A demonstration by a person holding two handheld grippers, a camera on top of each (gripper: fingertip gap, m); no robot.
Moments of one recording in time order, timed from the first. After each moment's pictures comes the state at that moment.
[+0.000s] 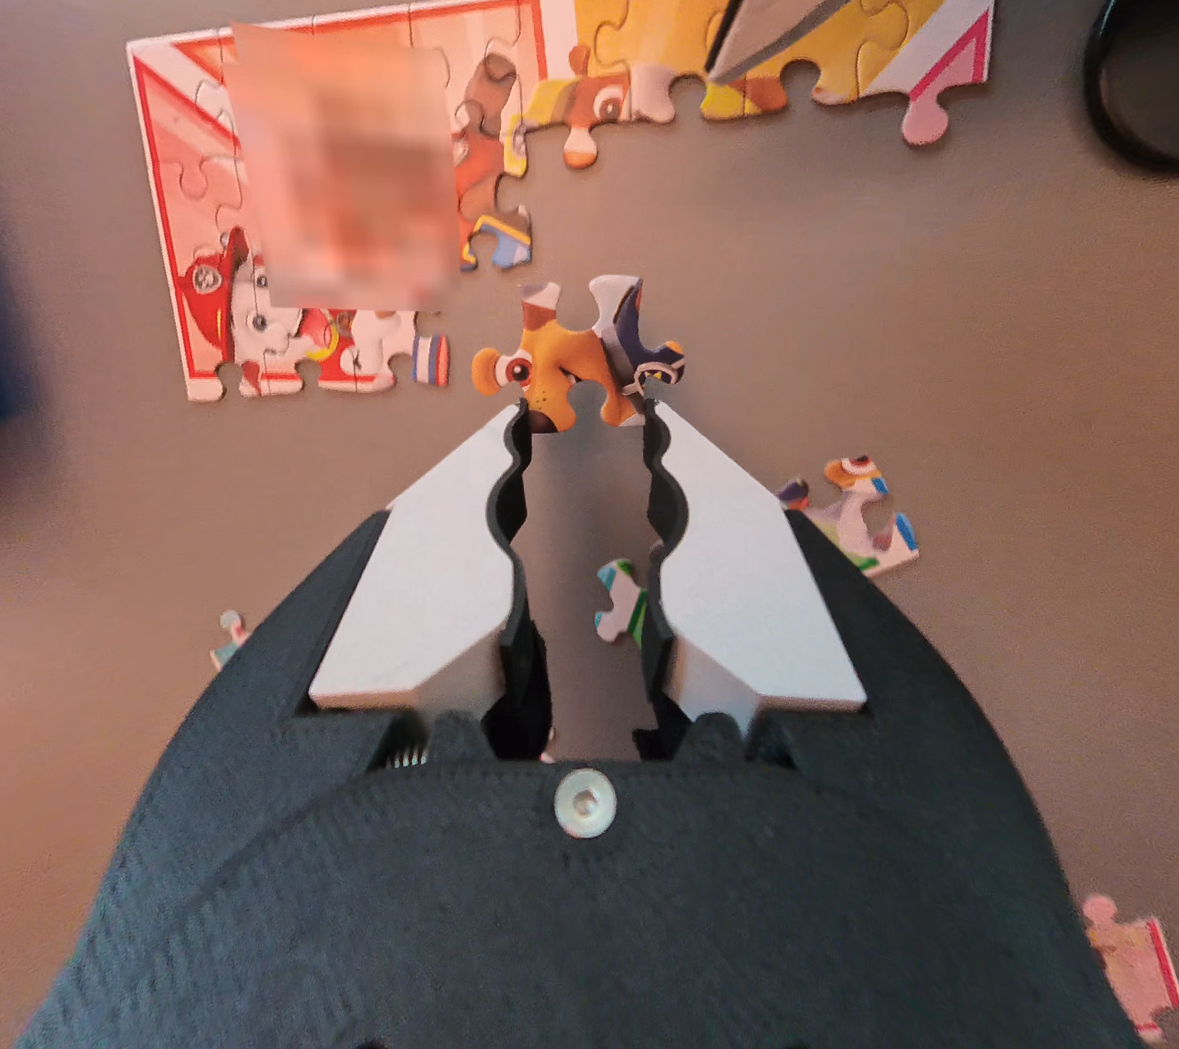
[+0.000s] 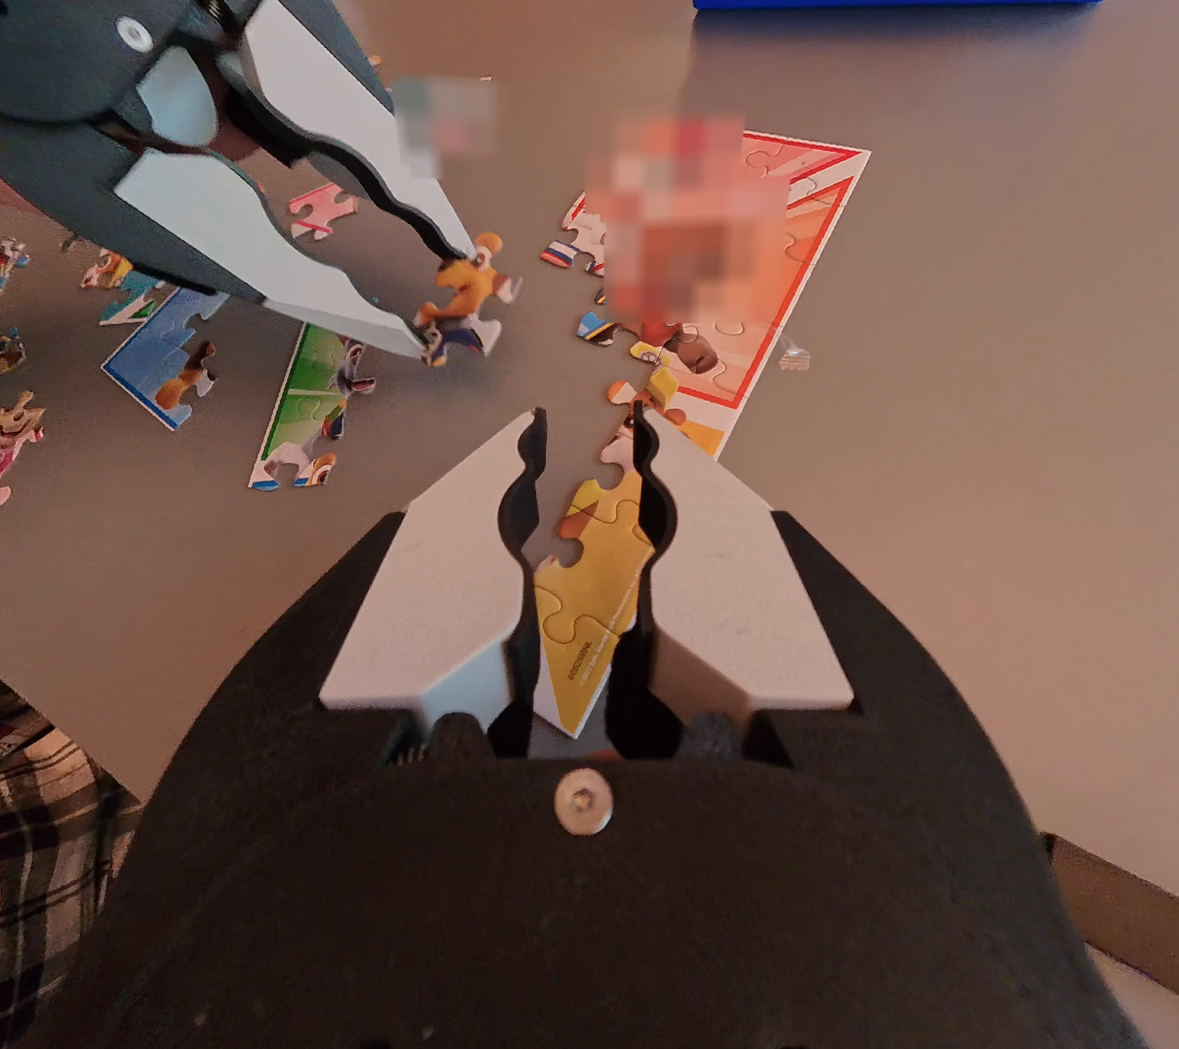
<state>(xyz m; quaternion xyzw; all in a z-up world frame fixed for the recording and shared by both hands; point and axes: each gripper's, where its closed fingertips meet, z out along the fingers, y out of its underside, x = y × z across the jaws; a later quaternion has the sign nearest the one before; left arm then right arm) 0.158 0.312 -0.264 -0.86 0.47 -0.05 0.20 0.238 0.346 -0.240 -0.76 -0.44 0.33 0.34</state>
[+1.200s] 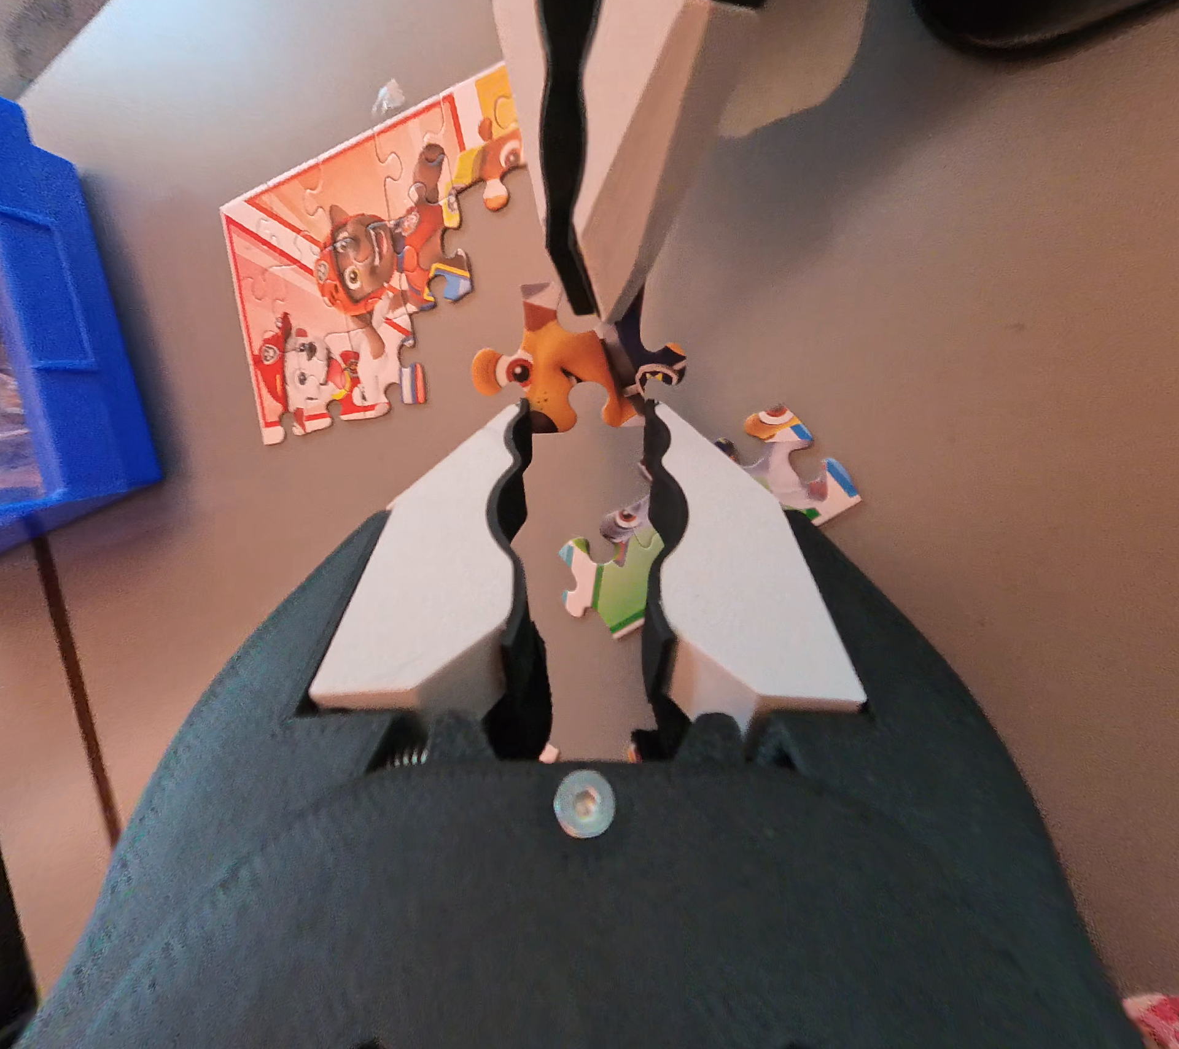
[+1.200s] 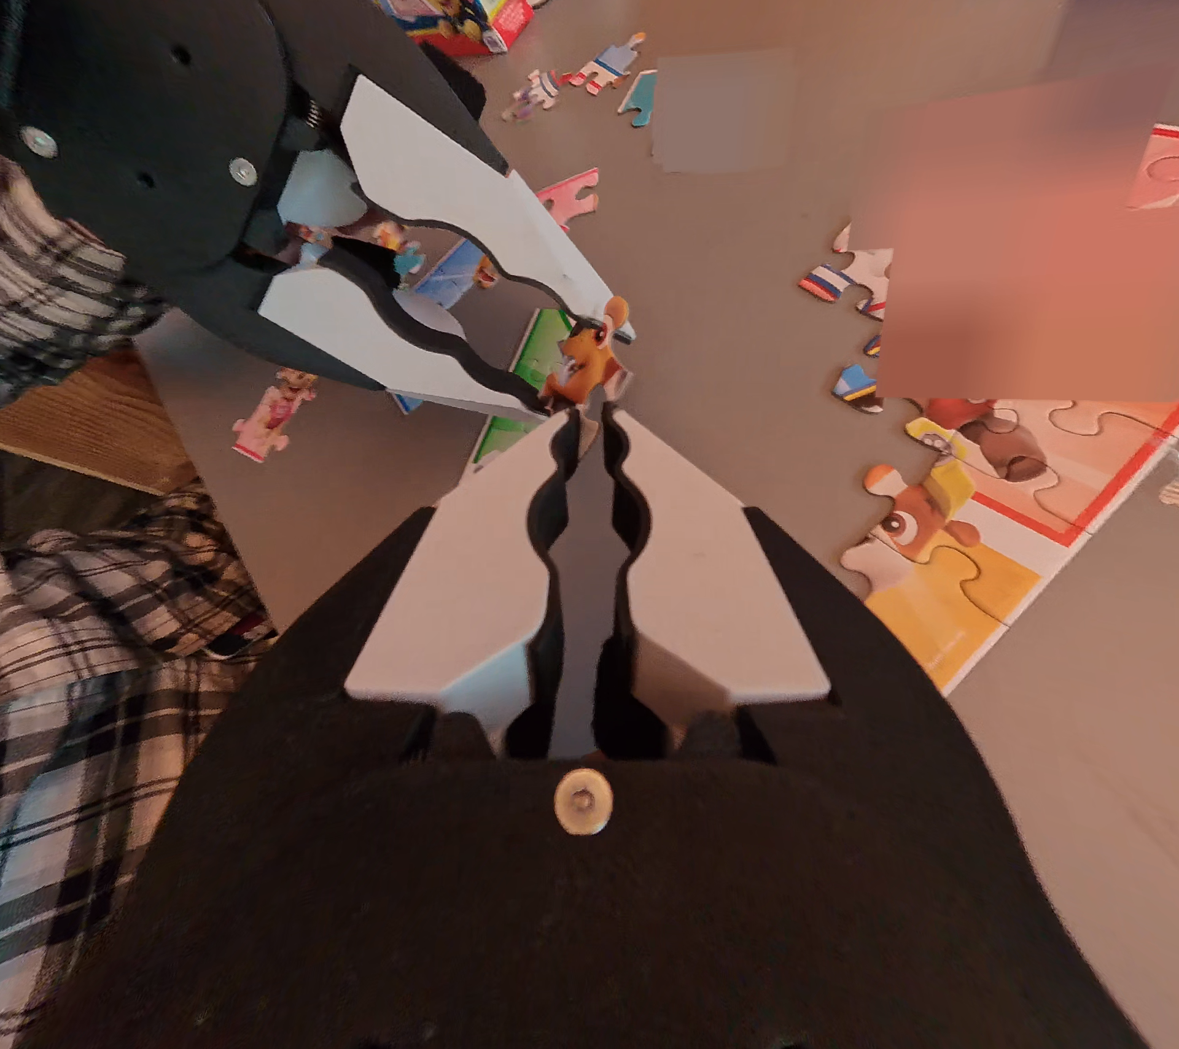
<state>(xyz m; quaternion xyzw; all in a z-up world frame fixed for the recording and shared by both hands) 0.169 0.282 -0.249 -0.78 0.54 0.02 0.30 0.188 0.283 -0.229 -0.70 -0.50 0.46 0.23</state>
